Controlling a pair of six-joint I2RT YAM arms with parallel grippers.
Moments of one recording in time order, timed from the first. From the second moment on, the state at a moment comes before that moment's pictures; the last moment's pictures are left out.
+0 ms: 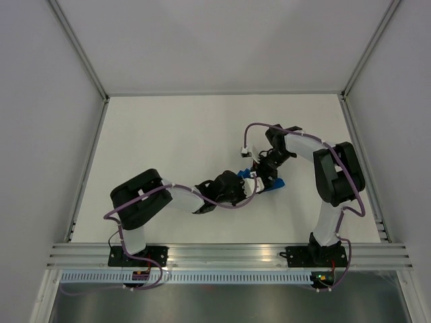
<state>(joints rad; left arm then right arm) -1.03 1.84 0.79 0.51 0.07 0.30 0.33 1.90 1.23 -0.95 -0.69 -0.93</state>
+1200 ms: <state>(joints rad) -0.71 2.10 1.24 -0.06 0.86 0.02 0.35 1.12 0.53 -0.36 -0.57 -0.93</state>
